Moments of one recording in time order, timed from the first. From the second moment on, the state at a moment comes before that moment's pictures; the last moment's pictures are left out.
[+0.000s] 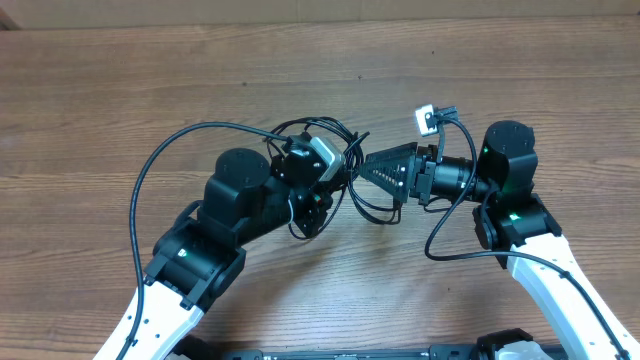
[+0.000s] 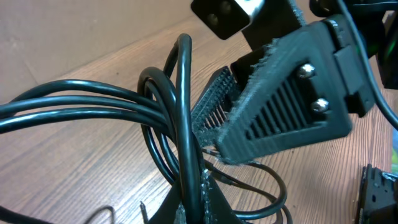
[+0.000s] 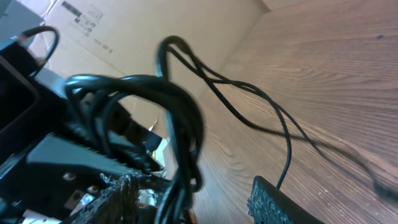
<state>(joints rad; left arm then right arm) -0.56 1.06 0.97 -0.32 0.39 0.02 0.21 1.21 0.76 0.20 -1.10 0.62</state>
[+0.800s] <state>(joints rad) -0.55 1.07 0.97 -0.32 0.49 -0.13 0.25 1.21 0.76 0.20 -1.09 0.51</state>
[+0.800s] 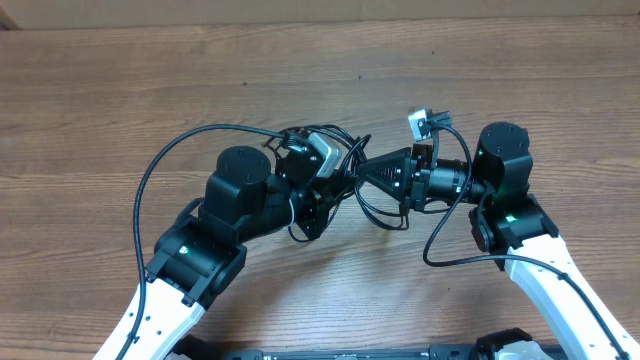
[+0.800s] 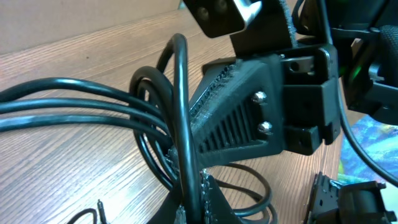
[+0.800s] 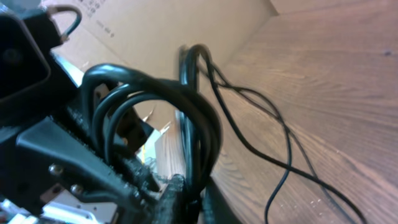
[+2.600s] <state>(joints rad) -0.56 1.07 0.97 -0.40 0.40 -0.41 0.26 1.21 0.76 0.11 -0.97 0.38</state>
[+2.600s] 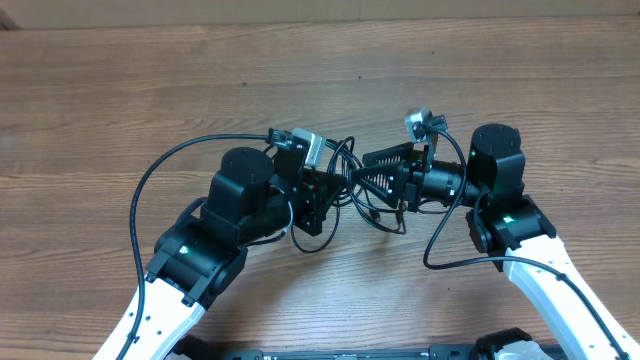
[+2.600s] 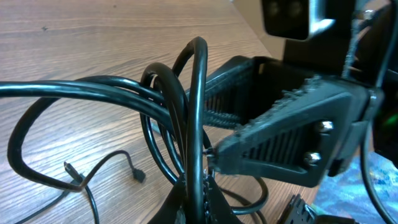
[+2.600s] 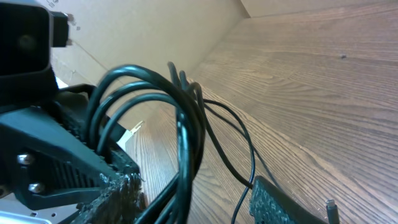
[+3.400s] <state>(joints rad) -0.56 1.10 0.97 -0.37 0.46 -0.41 0.28 1.21 0.76 0.10 -0.96 0.38</state>
